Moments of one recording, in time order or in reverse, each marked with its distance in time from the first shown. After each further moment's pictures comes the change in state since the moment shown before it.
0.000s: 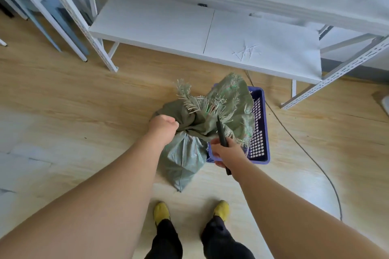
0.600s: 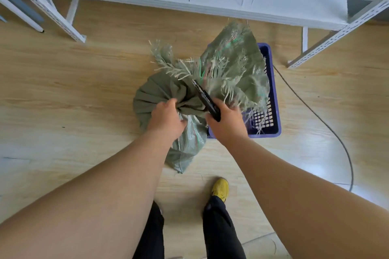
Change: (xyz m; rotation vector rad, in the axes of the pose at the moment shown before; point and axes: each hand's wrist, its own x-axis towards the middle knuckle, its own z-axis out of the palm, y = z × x) left_hand 0.108 -0.049 0.091 0.637 -0.067 0.211; right_hand 0.127 0.031 0.016 -0.581 0.247 -0.269
